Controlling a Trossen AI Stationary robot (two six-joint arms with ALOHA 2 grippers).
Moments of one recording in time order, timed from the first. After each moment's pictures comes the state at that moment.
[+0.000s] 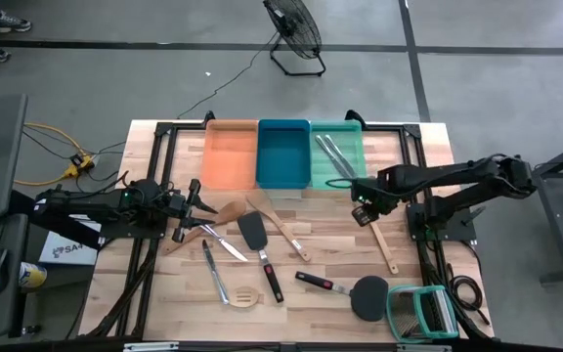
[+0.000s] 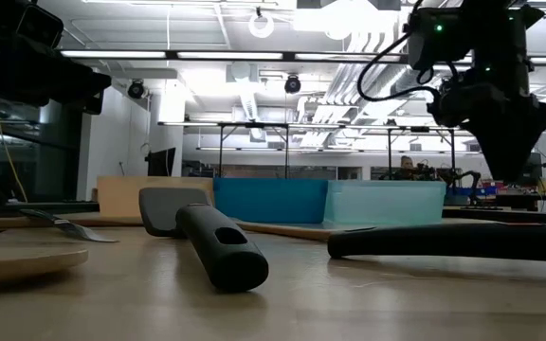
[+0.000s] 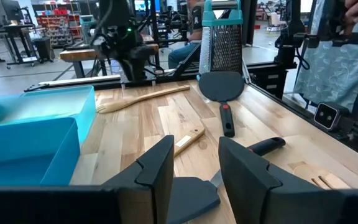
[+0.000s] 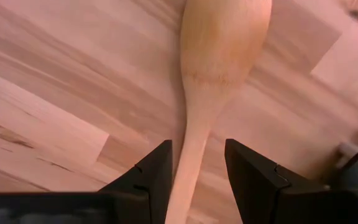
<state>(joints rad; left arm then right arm) 0.01 0.09 0.02 0.03 0.22 0.07 -0.09 1.25 0.77 -1.03 -0.03 0.98</state>
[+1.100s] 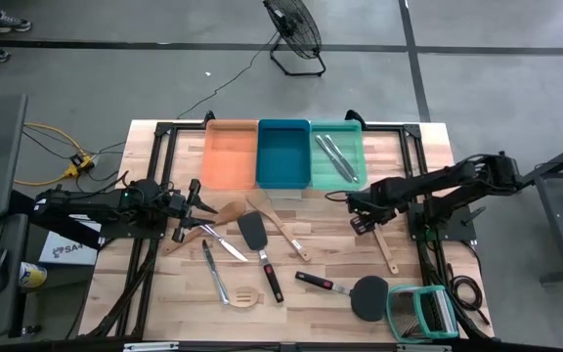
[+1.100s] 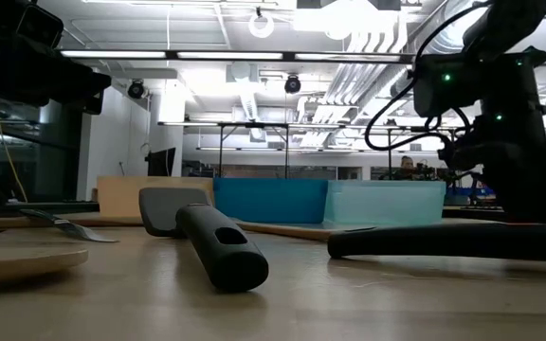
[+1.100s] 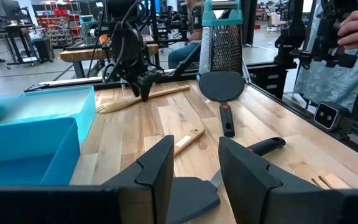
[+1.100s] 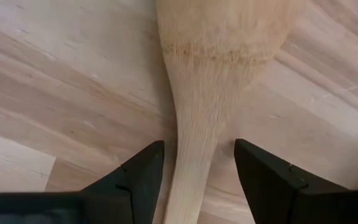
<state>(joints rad) 0.01 0.09 0.02 0.03 0.22 0.07 -0.06 1.39 0.60 -0.82 -0.05 1.04</state>
